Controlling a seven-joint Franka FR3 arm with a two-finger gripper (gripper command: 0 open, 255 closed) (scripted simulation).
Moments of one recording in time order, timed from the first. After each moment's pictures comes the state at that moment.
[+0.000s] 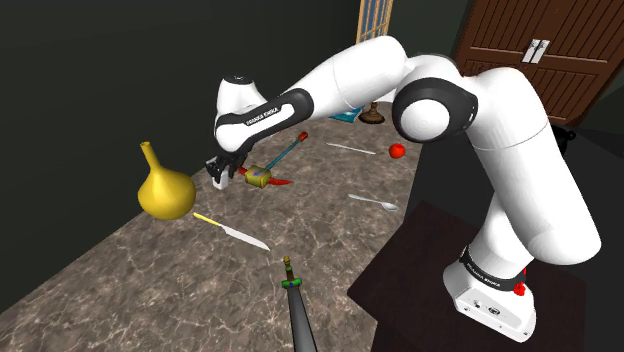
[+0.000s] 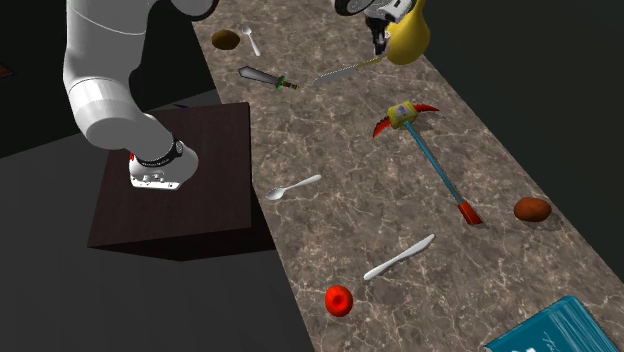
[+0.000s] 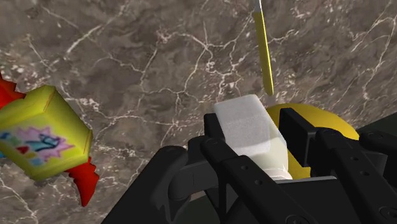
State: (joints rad) arm 0.44 0.70 -0.10 -1.42 0.20 2.43 0.26
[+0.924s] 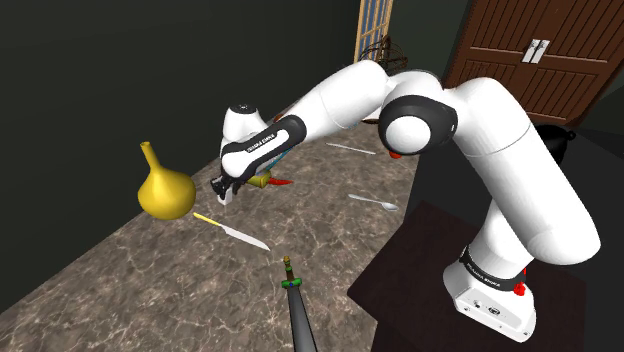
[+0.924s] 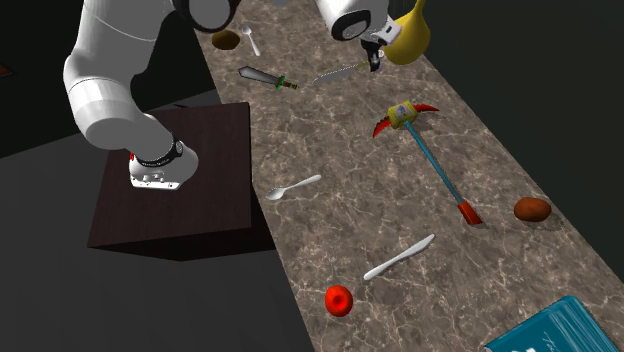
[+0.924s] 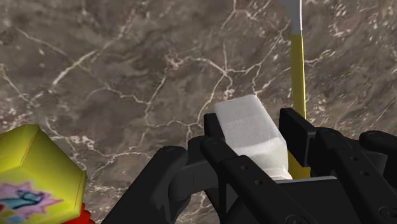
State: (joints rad) arm 0.44 0.81 -0.08 -1.44 0.22 2.55 0.23
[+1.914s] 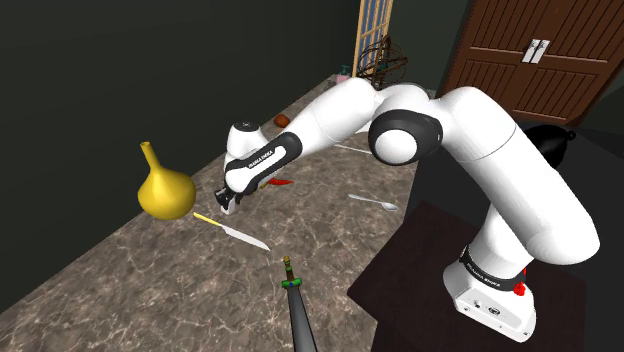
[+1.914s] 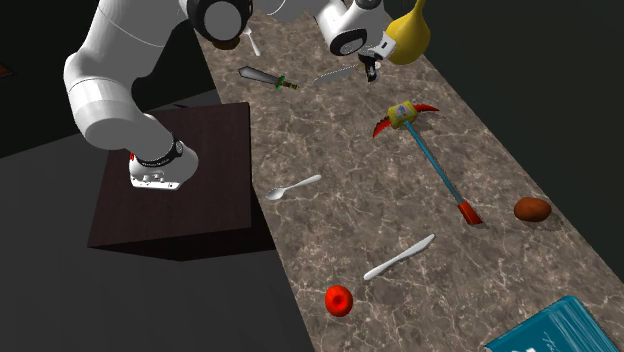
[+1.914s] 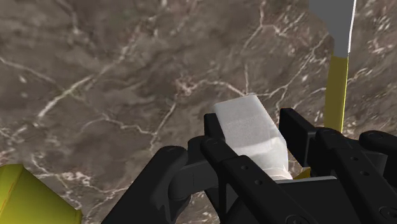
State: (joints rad) arm 0.43 0.90 -0.06 -1.42 0.24 2.62 0.22
